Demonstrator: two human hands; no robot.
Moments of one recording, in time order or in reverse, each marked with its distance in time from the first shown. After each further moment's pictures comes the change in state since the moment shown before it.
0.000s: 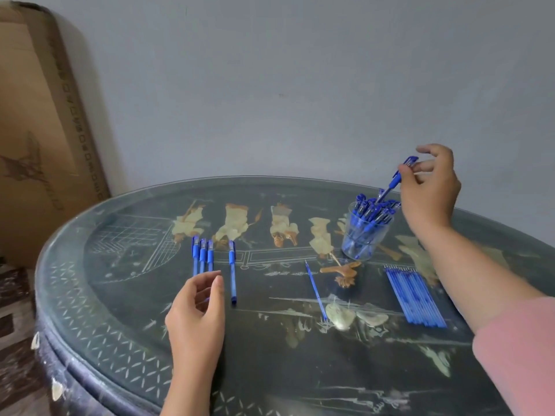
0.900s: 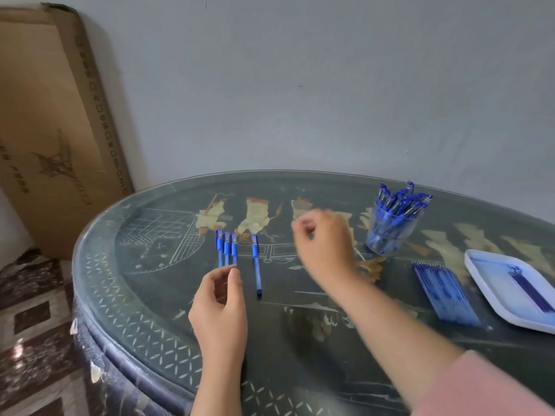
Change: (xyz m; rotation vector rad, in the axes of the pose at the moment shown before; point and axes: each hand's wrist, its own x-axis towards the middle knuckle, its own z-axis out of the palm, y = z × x) left_hand 0.000 -0.002 -0.002 -0.121 0.086 -0.104; right_hand -0.145 -0.058 0.088 -0.188 -0.517 -0.151
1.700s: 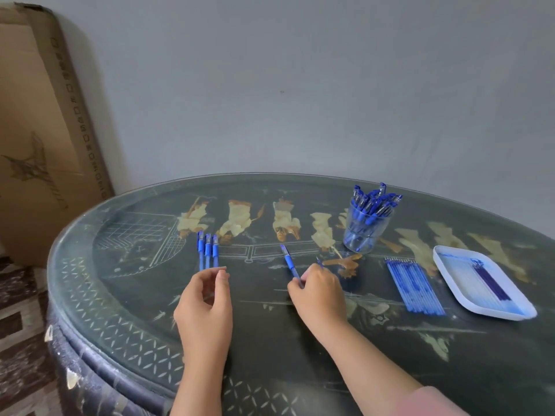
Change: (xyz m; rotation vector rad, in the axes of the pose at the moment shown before) left_hand -0.007 0.003 0.000 0.107 -0.067 0.100; right_hand -0.064 0.045 0.016 -0.233 -0.188 0.340
